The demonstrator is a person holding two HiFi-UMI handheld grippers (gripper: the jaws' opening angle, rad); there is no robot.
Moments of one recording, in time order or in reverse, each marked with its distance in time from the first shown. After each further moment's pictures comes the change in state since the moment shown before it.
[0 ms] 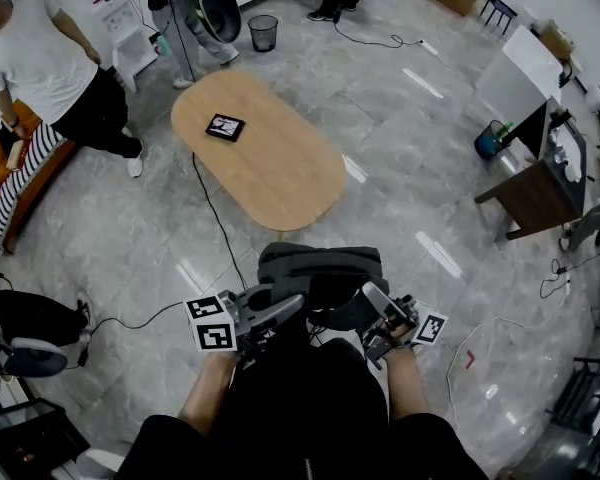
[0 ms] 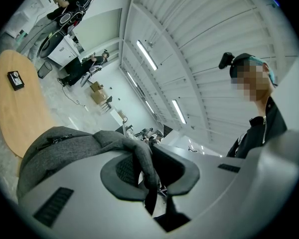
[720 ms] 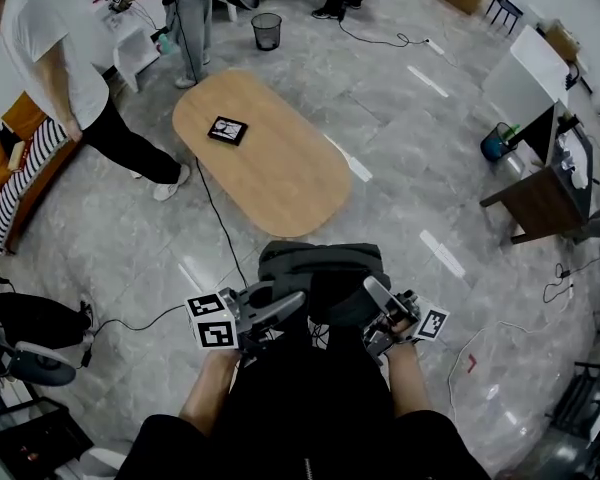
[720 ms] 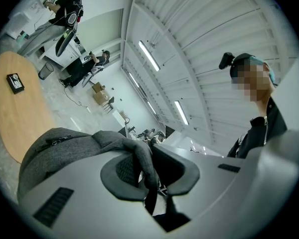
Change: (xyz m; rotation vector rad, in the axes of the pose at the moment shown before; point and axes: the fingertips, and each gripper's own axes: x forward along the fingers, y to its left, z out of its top) left arm 0.011 0.027 0.032 -0.005 -0.005 0.020; right arm 0.029 -0.024 0.030 0.022 0.000 0.002
